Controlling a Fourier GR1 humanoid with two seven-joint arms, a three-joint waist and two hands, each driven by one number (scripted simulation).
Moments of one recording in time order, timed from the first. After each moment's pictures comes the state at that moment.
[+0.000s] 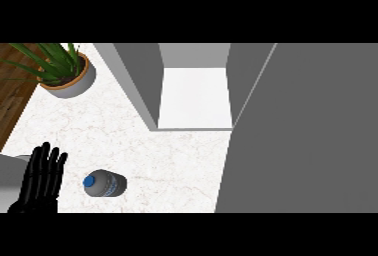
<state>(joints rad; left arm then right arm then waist) 0.42 0.16 -0.17 -2.05 0.10 0.25 -0.08 0.09 -0.16 0.43 -2.51 0.02 -0.17 0.48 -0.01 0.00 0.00</state>
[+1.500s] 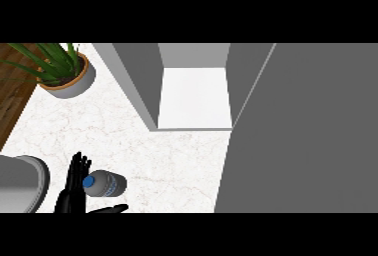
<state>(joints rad) 0.17 0.10 0.03 -1.16 0.18 0.05 -0.63 0.00 -0.21 0.51 -2.51 0.05 -0.28 0.54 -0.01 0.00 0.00</state>
